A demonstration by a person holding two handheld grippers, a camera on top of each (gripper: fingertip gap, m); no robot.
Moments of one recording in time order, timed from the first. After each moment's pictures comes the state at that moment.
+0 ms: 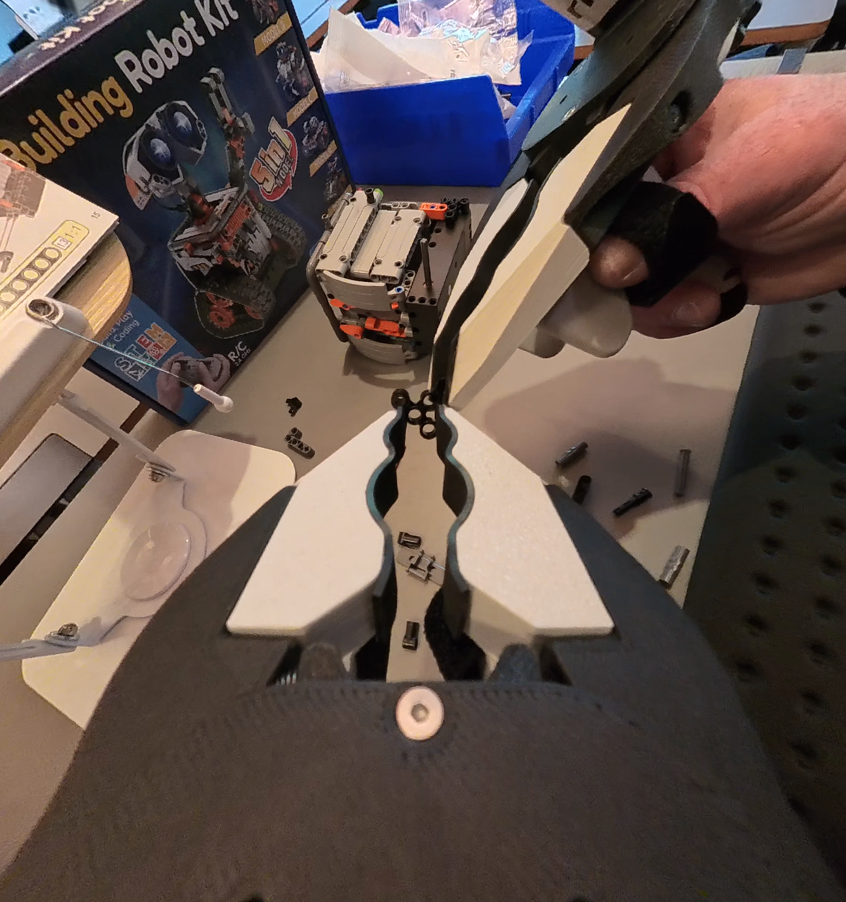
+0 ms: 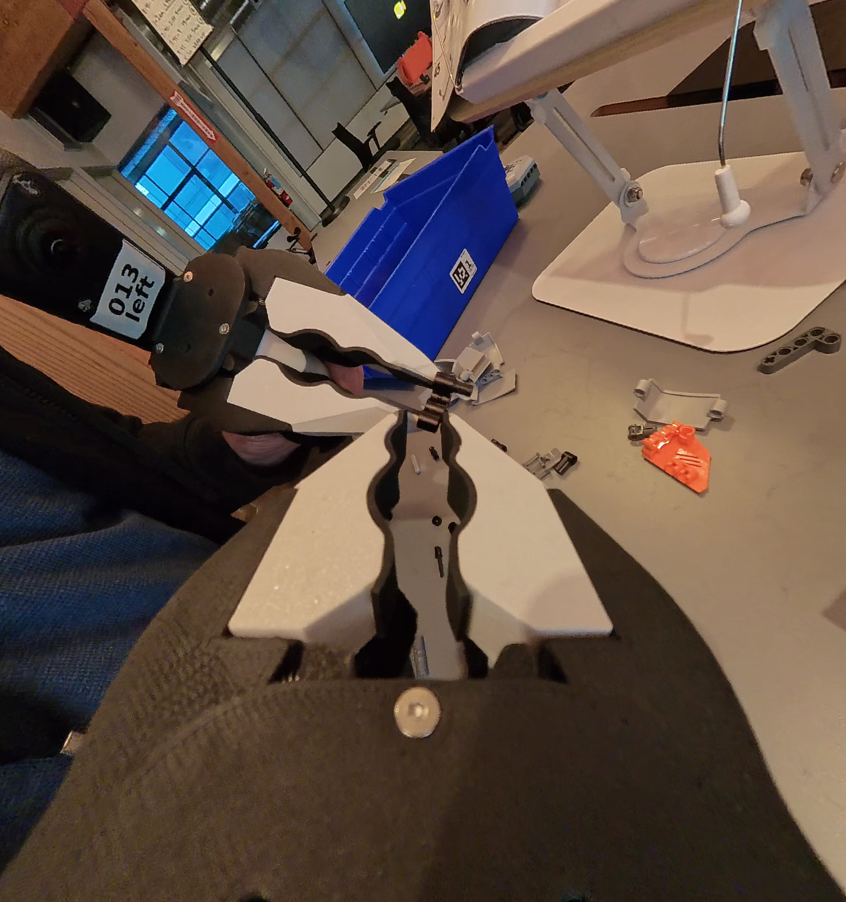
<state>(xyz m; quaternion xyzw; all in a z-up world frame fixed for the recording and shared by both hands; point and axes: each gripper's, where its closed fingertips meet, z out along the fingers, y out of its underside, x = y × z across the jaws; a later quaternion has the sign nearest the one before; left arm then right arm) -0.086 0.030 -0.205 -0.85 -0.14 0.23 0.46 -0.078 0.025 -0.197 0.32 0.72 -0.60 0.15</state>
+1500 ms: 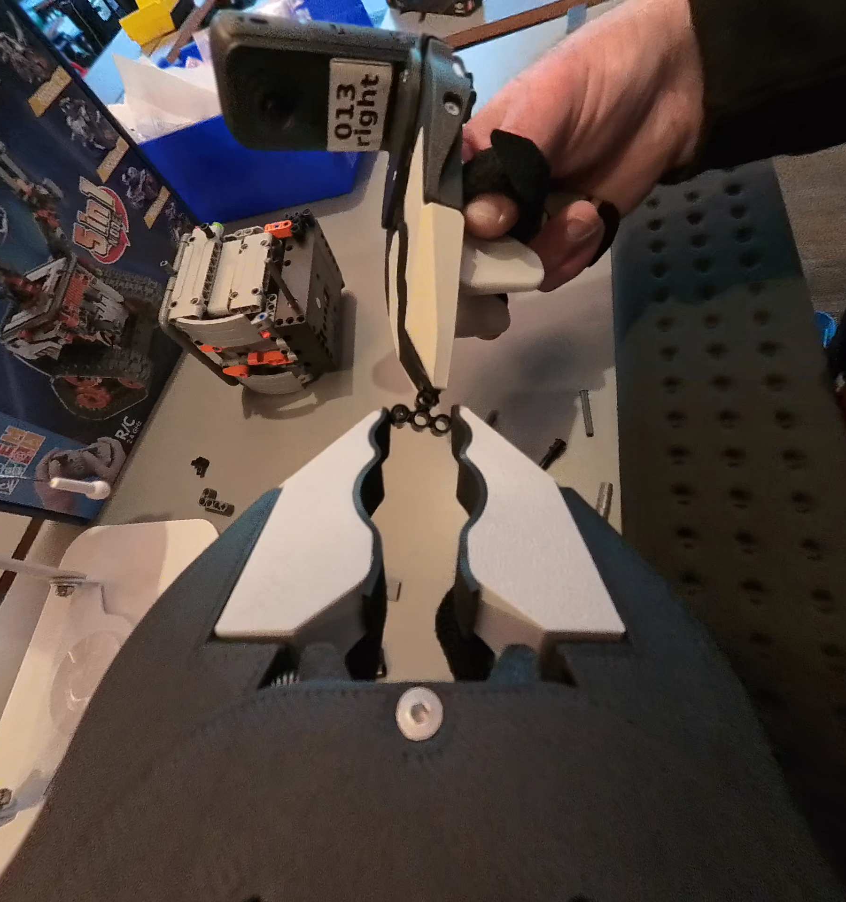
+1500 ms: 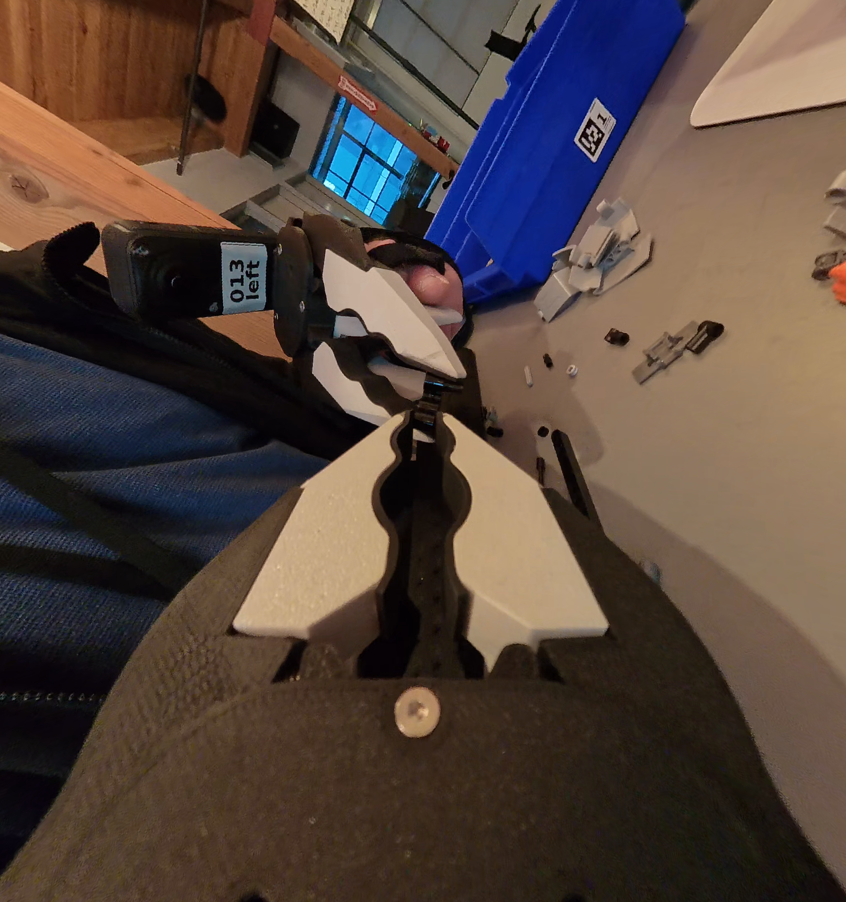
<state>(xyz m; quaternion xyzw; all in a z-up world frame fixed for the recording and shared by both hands) -0.041 0.052 -0.228 -0.87 0.01 0.17 0.46 -0.034 0.045 -0.219 0.30 0.66 -0.58 0.37</state>
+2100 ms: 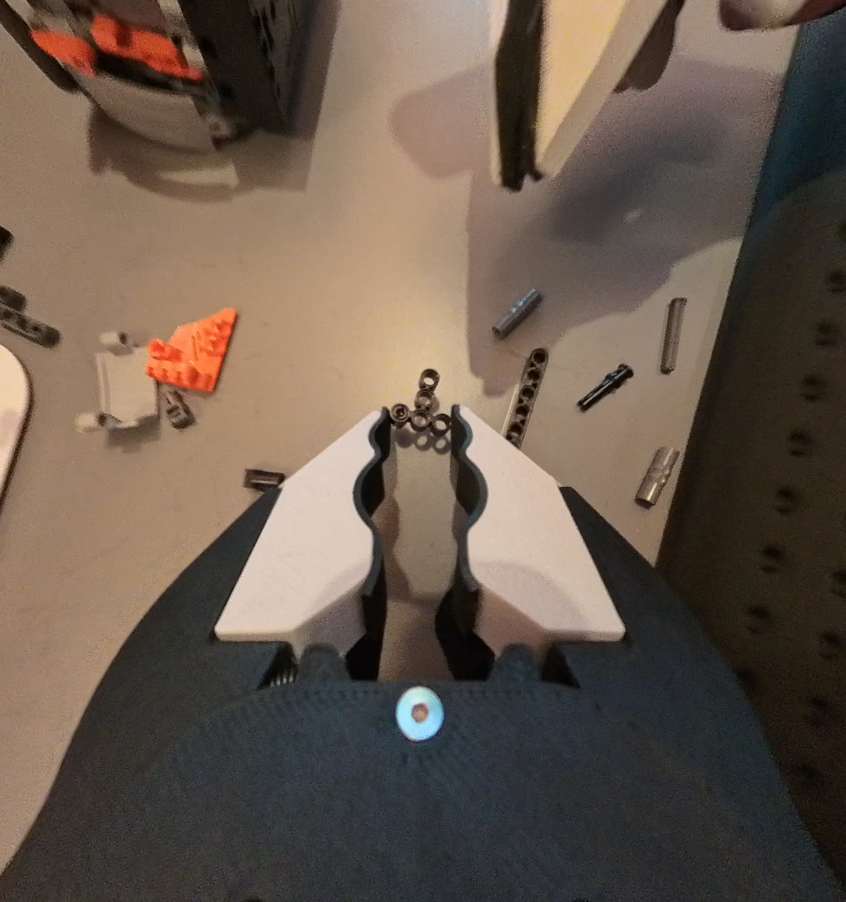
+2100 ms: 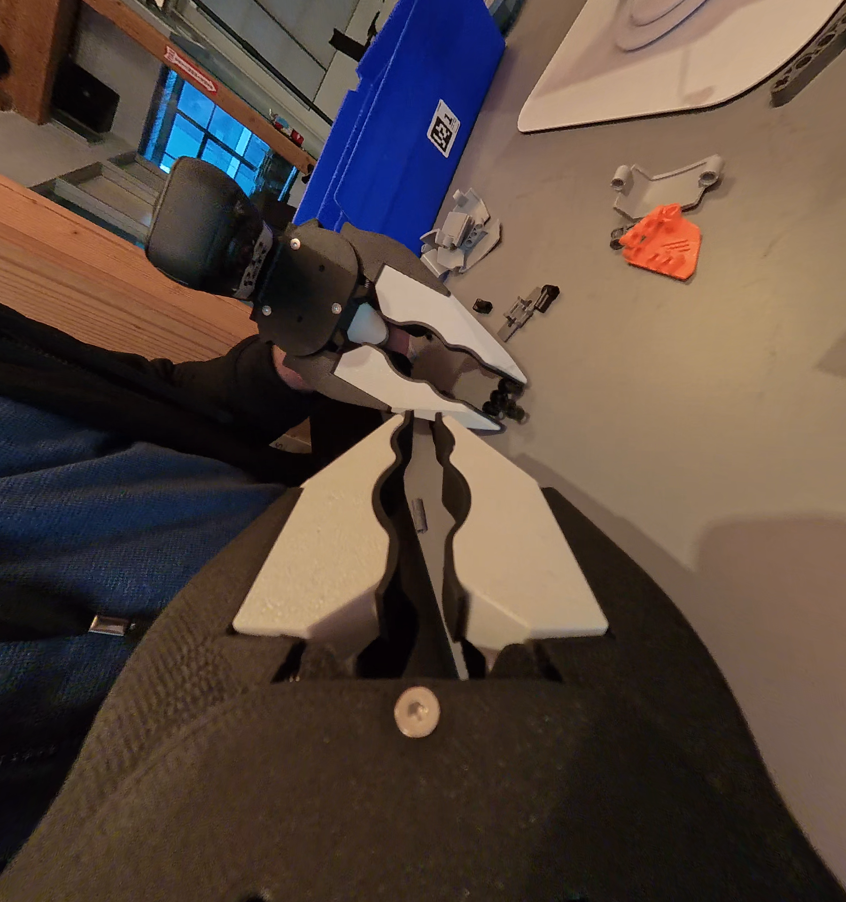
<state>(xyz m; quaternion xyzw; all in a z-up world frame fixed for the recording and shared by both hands) -0.061 0.041 -0.330 -0.93 -0.15 0.07 0.33 -0.050 0.075 -0.255 0.36 0.72 -0.54 0.26</state>
